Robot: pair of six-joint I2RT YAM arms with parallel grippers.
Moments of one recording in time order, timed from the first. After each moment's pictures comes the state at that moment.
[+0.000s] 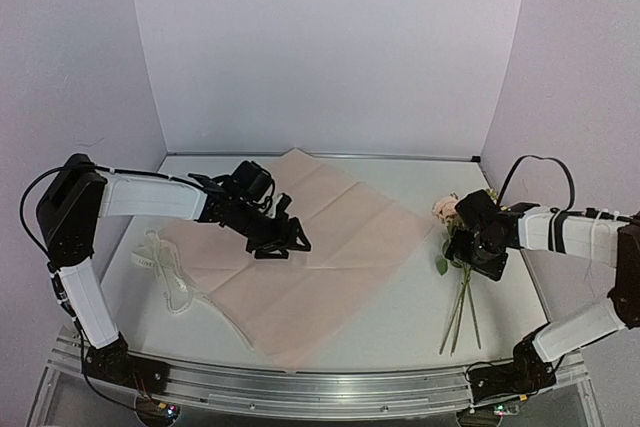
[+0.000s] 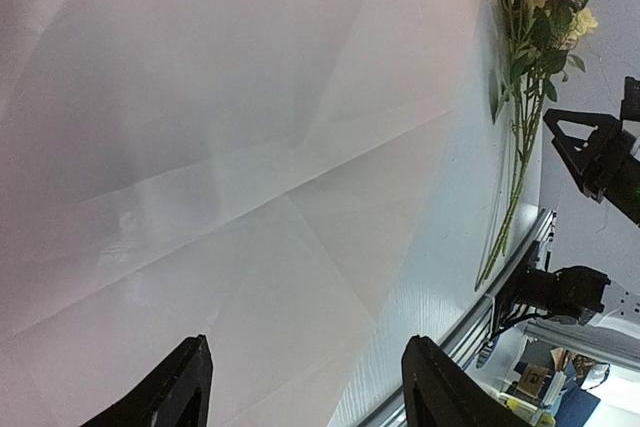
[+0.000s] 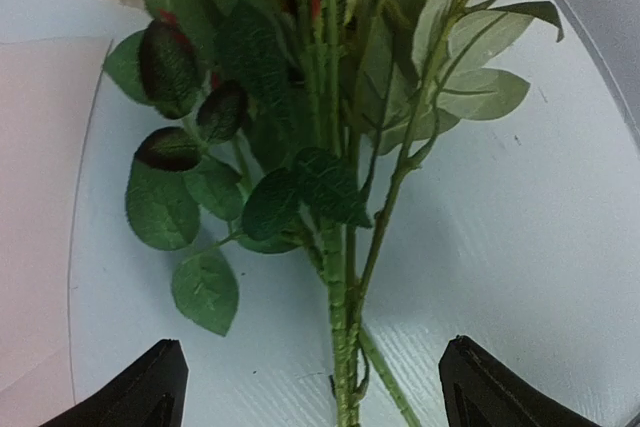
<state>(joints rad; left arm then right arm) -0.76 1.80 1.18 -0.31 0.45 -0.73 0.44 1.35 0.75 -0.61 0.36 0.91</state>
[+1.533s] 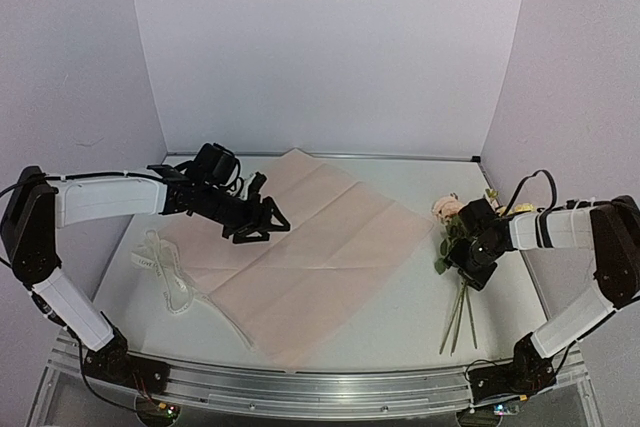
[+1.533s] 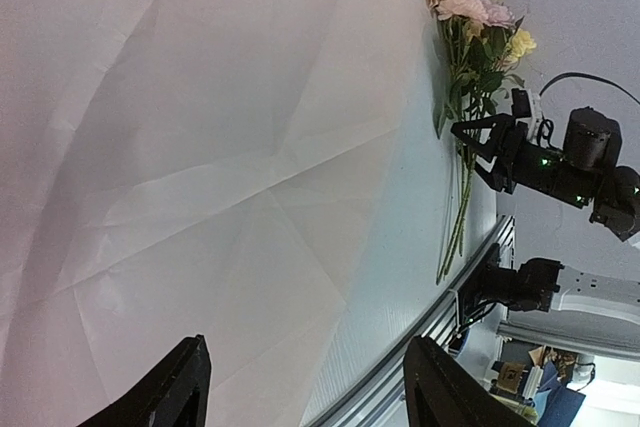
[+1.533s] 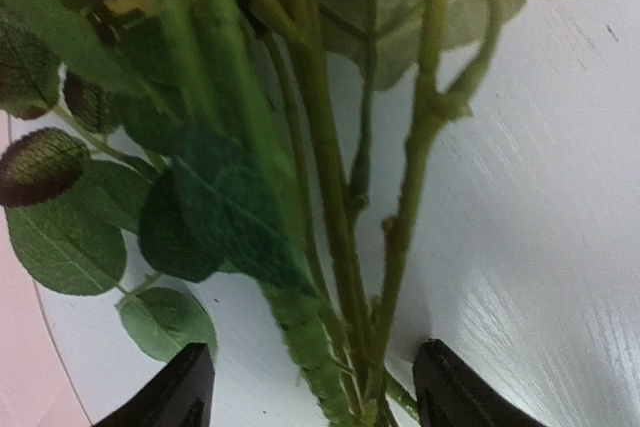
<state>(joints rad) -0.66 1.58 1.09 -0.34 0.50 -0.69 0.31 1.50 0.69 -0.46 0.12 1.03</state>
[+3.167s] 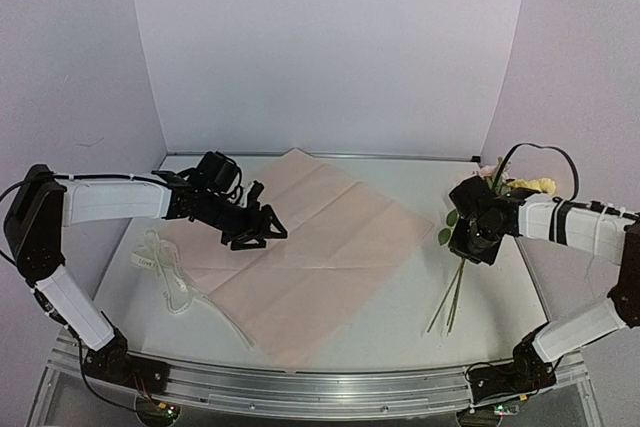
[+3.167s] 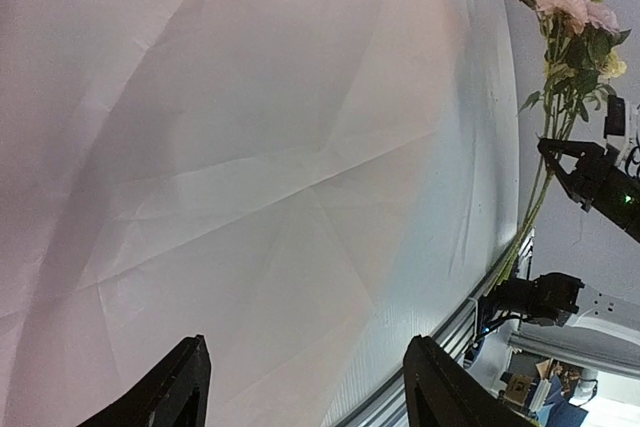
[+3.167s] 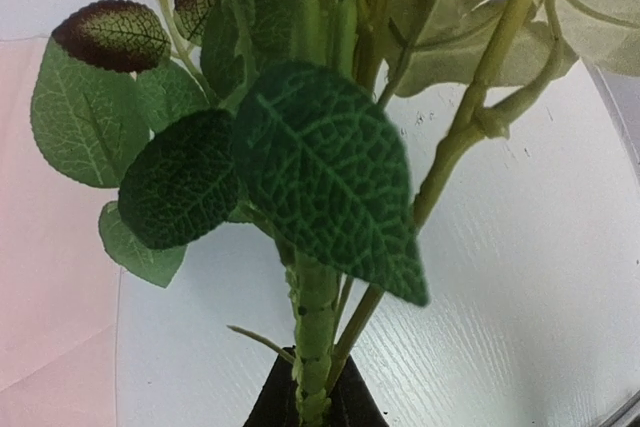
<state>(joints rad) -0.65 1.60 1.05 -0.32 0.47 -0.71 0.48 1.36 0.88 -0.73 0.35 0.91</state>
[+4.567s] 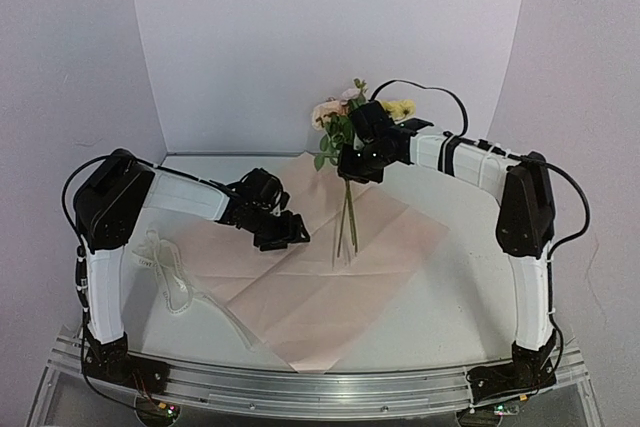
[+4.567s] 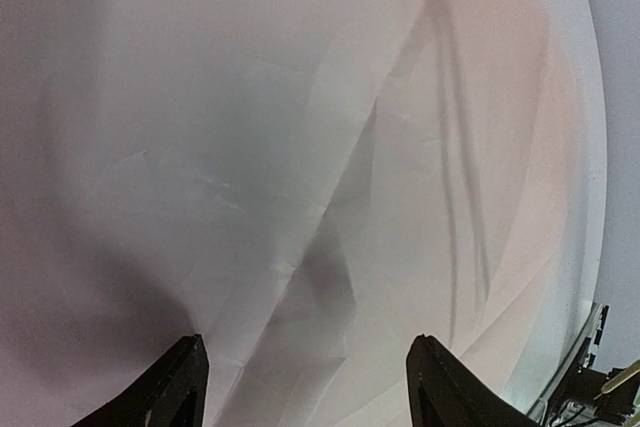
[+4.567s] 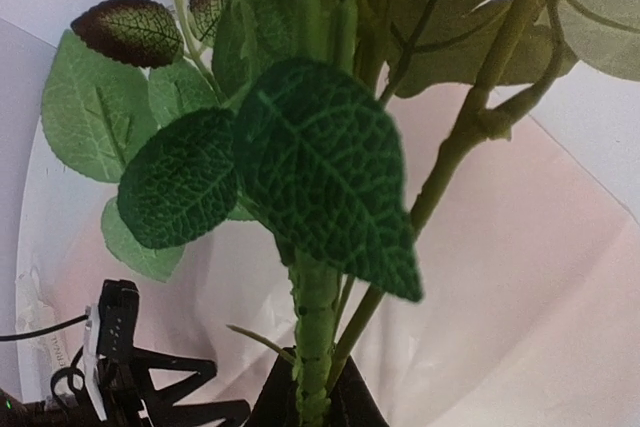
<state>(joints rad) -0.69 2.04 1.28 -0.16 0.29 -0.70 0.66 2.13 1.95 -0.64 0.09 0.63</state>
